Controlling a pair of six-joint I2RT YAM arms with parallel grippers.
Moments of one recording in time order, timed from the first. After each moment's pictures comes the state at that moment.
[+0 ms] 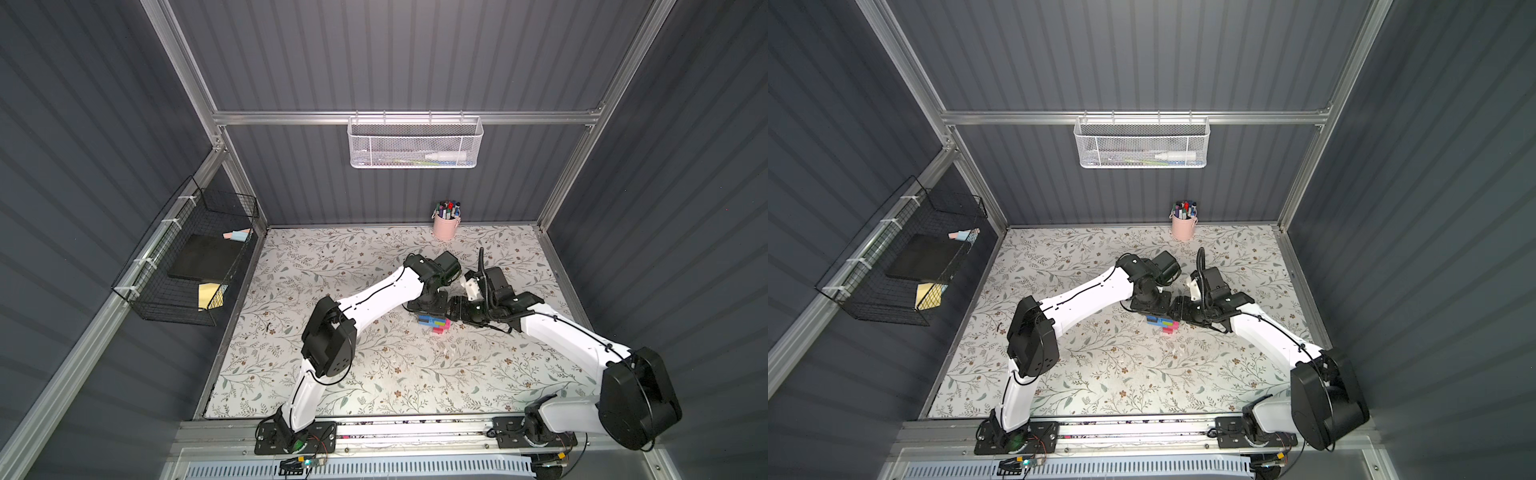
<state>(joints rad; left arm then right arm) -0.91 2.12 1.96 -1.16 0.03 -0.62 0.46 1.35 0.85 -0.49 -0.33 0.54</state>
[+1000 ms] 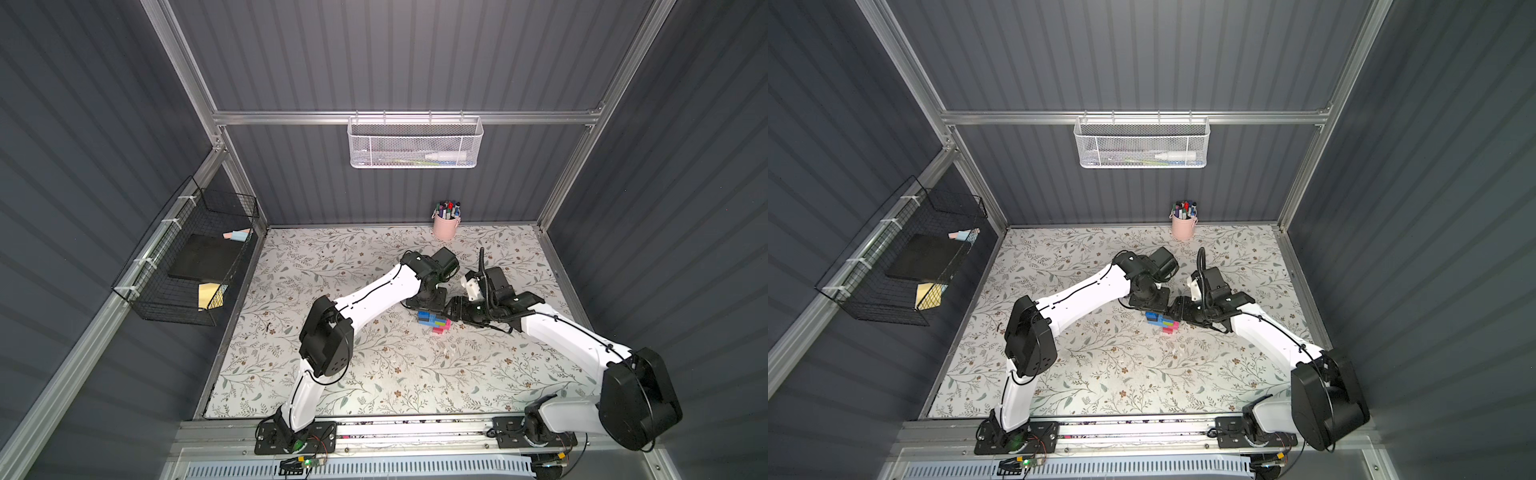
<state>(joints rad) -0.89 2.10 1.96 -1.15 0.03 -0.60 0.46 1.35 0.85 -0.50 -0.33 0.54</state>
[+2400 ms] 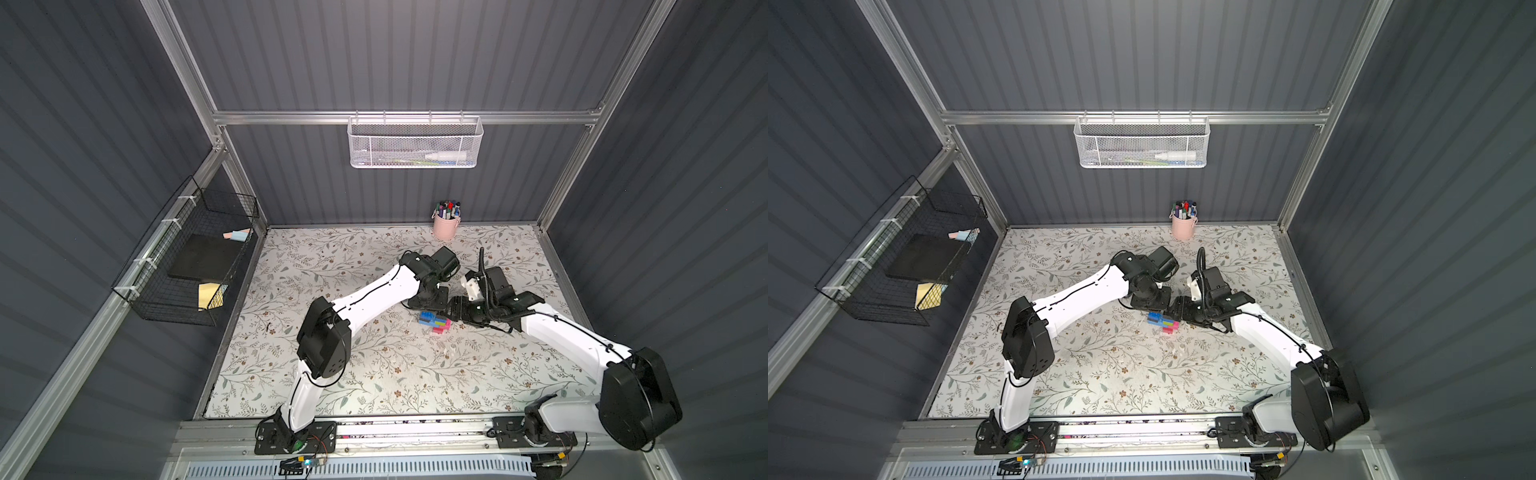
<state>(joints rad) -0.90 2.08 1.95 -1.12 0.05 -0.62 0.46 1.35 0.85 -0.50 -0.32 0.54</state>
